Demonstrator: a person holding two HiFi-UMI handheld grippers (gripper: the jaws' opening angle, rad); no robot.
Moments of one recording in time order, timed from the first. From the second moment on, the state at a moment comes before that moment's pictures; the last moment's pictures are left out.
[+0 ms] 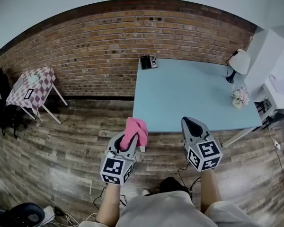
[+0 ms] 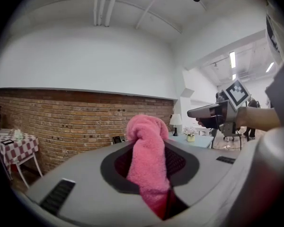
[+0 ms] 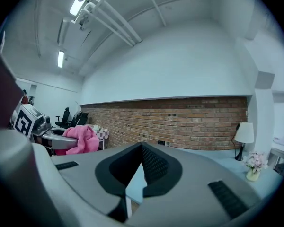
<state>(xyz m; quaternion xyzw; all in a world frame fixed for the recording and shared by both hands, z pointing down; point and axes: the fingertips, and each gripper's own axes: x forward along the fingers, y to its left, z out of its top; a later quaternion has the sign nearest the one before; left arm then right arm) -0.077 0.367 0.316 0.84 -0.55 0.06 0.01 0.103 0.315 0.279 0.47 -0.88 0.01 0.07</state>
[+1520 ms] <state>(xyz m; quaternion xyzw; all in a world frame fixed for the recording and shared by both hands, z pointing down) -0.084 -0.043 0.337 0.82 -0.57 0.09 0.02 0.084 -0.068 0.345 0.42 -0.90 0.07 0.13</state>
